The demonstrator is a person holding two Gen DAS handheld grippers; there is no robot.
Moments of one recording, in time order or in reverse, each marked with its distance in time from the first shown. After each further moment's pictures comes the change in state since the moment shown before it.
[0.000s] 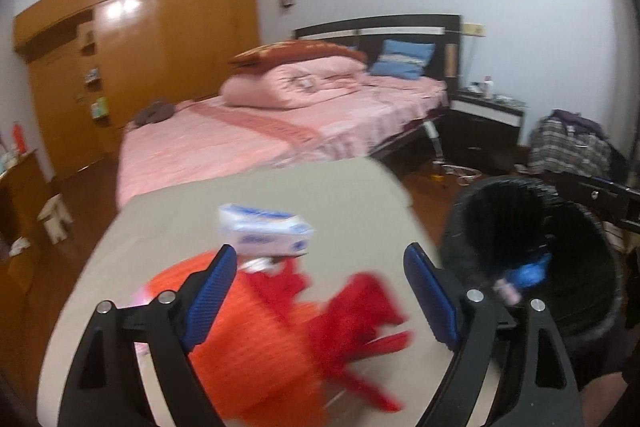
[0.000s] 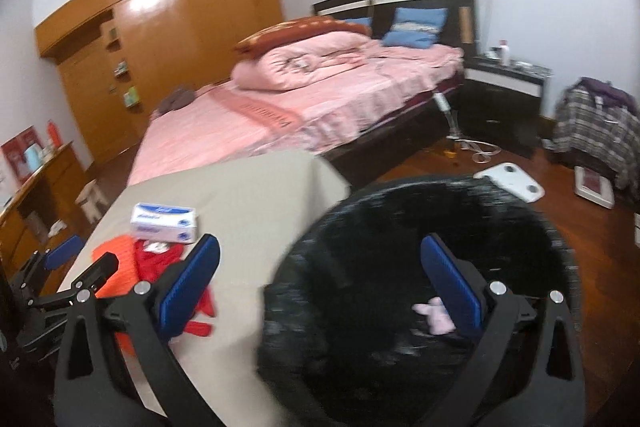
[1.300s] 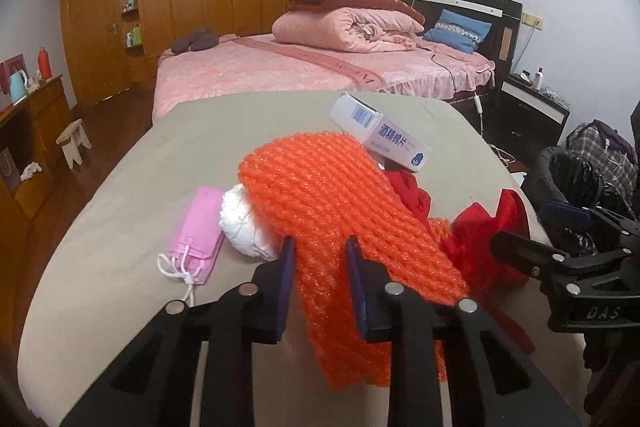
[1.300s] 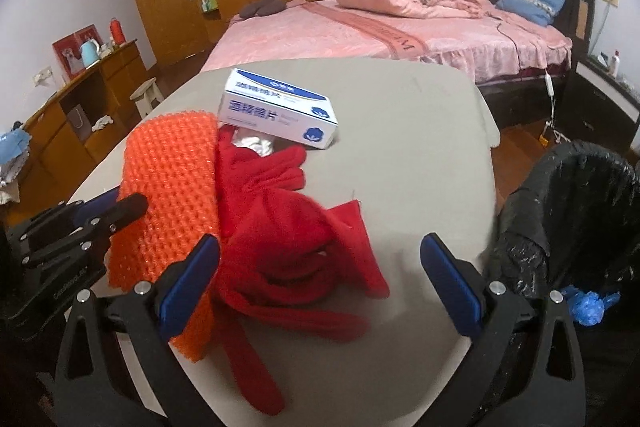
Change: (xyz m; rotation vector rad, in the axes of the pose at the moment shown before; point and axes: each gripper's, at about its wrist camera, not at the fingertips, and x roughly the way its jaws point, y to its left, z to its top) left arm 0.032 0.094 -0.068 -0.162 0.167 0.049; right arm 0.098 0.145 -0.058 -0.248 0.242 0.202
